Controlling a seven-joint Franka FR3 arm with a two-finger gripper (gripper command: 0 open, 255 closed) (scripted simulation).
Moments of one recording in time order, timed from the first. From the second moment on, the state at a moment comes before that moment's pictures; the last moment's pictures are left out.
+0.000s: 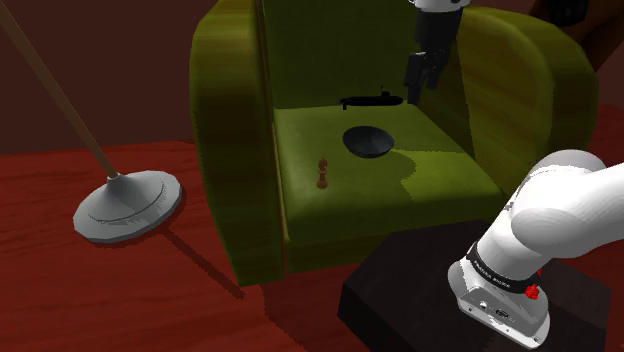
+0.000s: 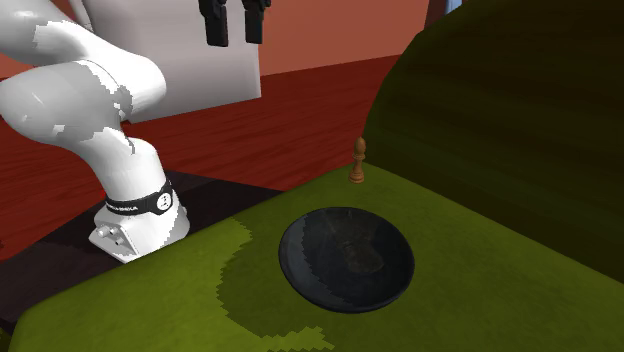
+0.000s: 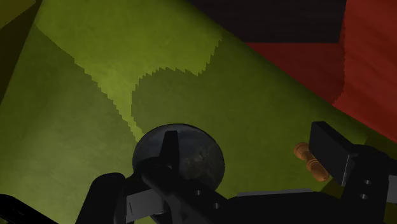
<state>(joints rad) 0.01 -0.76 0.00 -2.35 -0.07 1.53 -0.05</state>
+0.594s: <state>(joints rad) 0.04 -0.59 0.08 -2.38 -0.01 1.71 0.07</state>
